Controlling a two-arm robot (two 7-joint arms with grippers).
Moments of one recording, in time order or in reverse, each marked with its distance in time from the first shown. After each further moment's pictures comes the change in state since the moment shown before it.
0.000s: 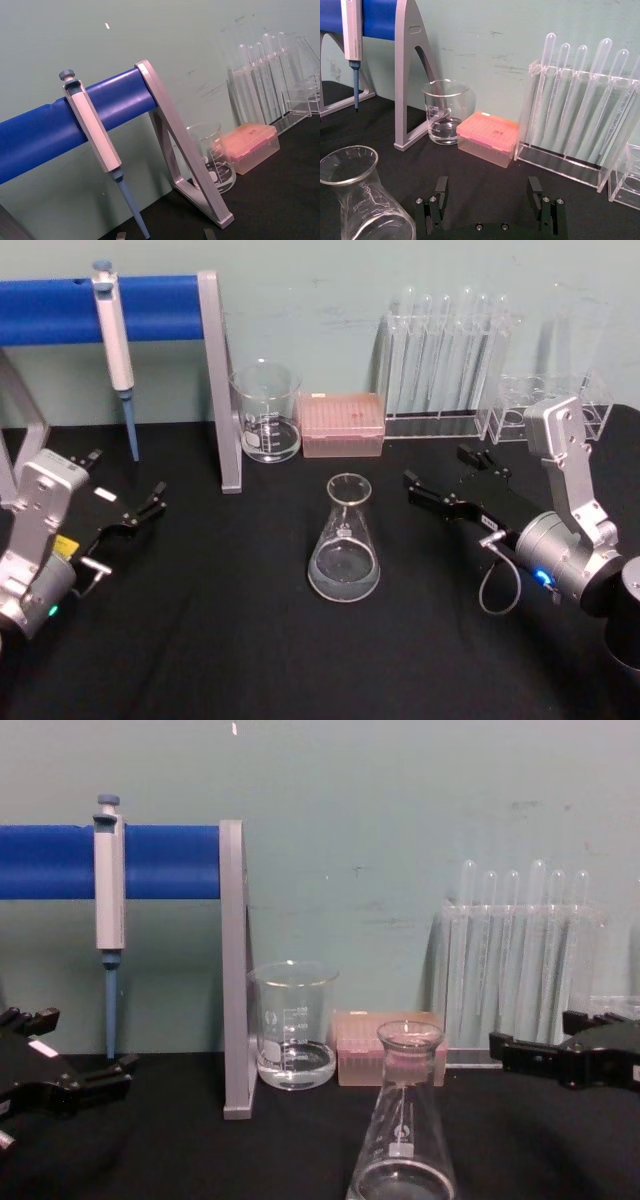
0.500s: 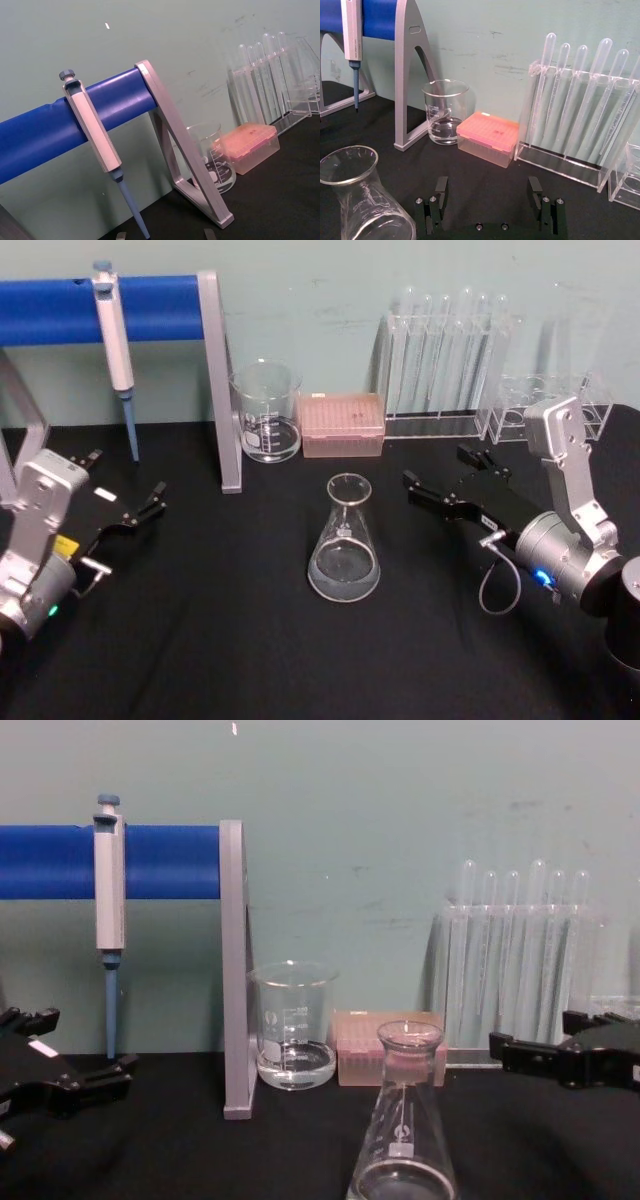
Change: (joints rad) left arm 0.000 0.000 0.000 0.000 0.000 0.000 0.000; right arm 0.000 0.000 0.000 0.000 0.000 0.000 0.000
